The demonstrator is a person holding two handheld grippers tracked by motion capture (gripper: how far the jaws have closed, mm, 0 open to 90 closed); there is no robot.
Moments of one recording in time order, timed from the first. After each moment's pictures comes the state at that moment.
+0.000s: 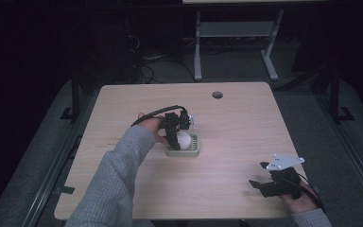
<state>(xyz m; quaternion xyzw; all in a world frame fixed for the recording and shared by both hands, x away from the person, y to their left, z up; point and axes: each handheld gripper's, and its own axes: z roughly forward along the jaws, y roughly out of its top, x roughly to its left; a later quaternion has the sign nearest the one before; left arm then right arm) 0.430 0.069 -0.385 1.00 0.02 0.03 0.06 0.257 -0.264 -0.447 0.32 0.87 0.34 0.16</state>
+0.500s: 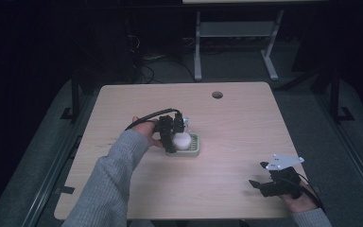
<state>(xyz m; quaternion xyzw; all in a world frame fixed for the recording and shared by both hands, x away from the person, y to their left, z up) 0.420 0.087 -0.387 1.00 0.03 0.03 0.07 0.257 -0.263 -0.448 0.32 0.87 0.34 0.16</state>
